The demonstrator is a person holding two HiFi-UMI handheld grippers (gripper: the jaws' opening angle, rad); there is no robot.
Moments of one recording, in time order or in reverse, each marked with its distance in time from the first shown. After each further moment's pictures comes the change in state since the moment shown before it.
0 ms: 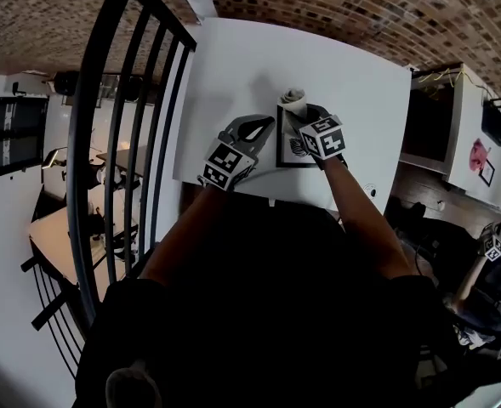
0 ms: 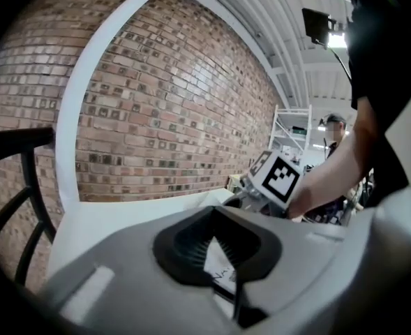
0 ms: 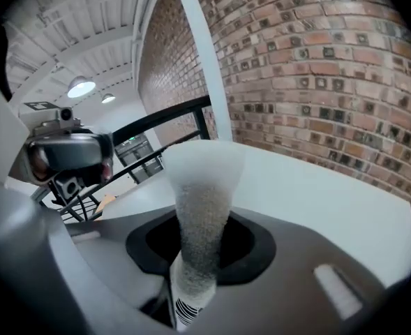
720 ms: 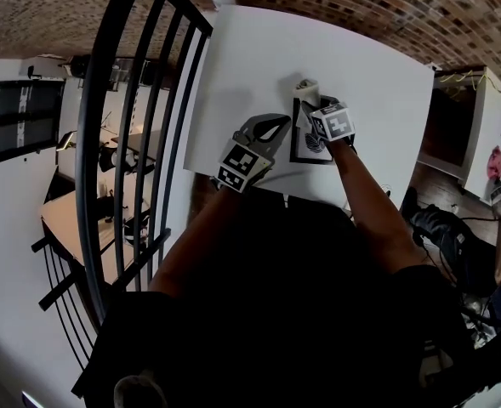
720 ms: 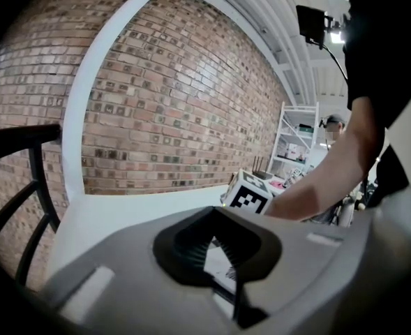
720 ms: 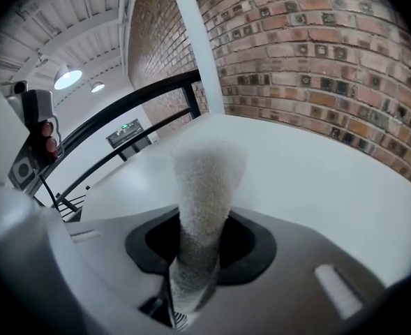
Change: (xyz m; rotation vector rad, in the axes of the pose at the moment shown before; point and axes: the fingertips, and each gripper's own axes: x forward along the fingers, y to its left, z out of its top) left arm 0.000 -0.012 -0.012 -0.023 0.026 0.053; right arm 0.047 -0.028 -0.039 0.042 0.115 -0.012
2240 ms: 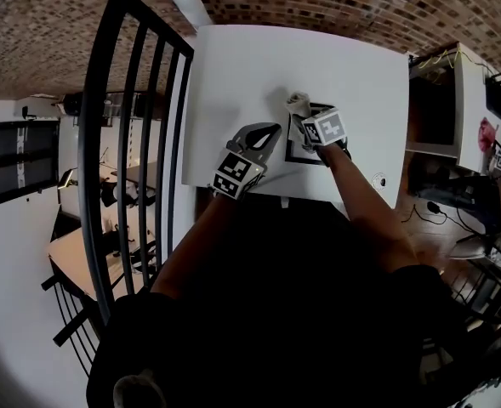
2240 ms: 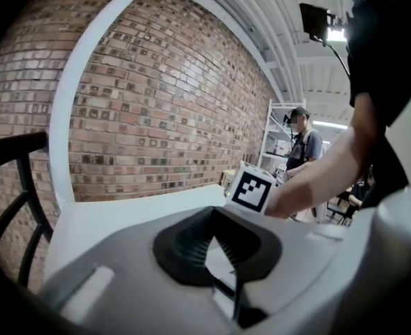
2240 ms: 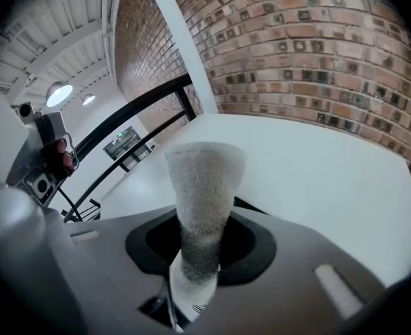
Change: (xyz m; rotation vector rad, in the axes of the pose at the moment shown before) left arm -0.003 -0.028 0.003 0.064 0.014 -0.075; right arm -0.039 0.007 -0.032 0.121 0.065 -0.017
